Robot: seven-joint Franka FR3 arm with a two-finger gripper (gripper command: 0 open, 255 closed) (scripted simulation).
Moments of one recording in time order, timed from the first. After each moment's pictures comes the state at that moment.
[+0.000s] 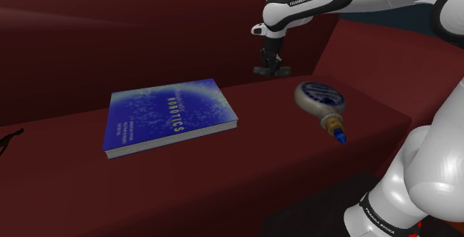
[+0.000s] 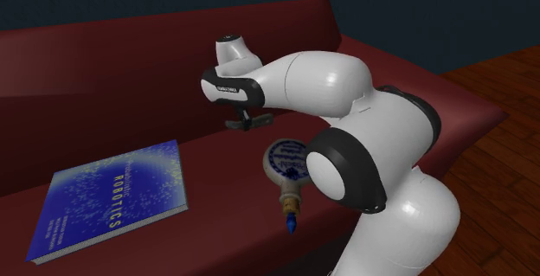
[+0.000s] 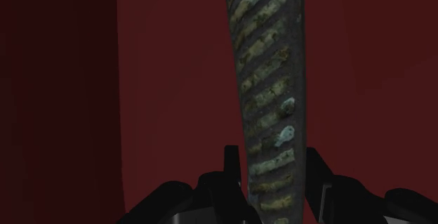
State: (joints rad) arm 0.25 0.05 -0.33 -1.88 -0.06 1.95 -1.40
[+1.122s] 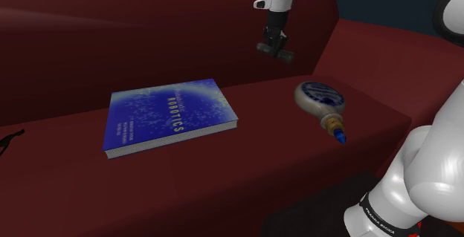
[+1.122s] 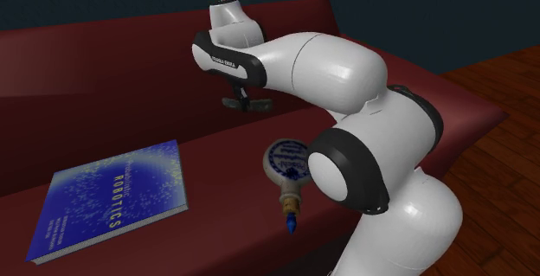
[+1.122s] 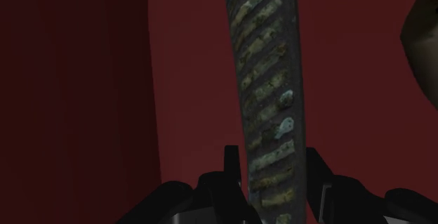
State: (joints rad) arm 0.25 0.04 -0.33 -1.66 -0.06 1.73 -1.41
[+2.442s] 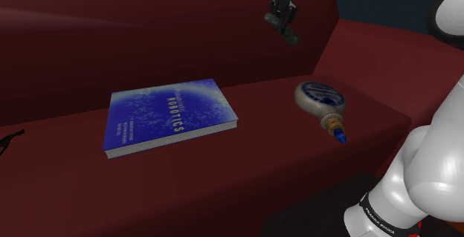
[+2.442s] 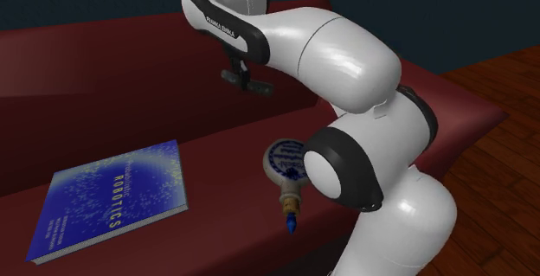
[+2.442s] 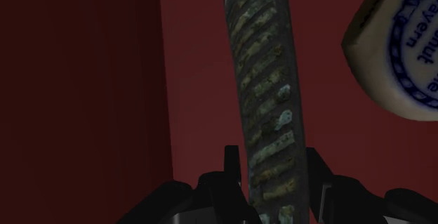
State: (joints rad) arm 0.25 0.07 -0.33 -1.38 -0.05 1.46 -1.43
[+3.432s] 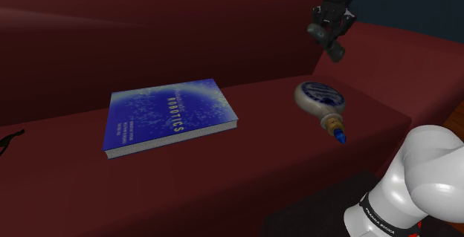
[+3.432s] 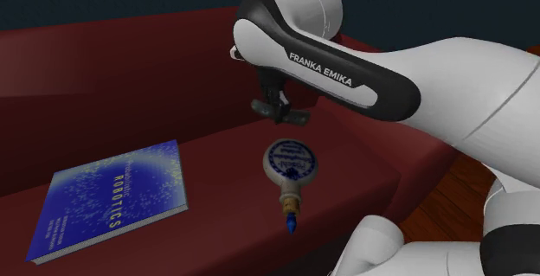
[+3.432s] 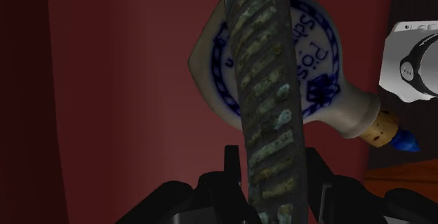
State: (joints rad) arm 0.27 -0.56 -0.21 -1.98 -0.19 1.44 -1.27
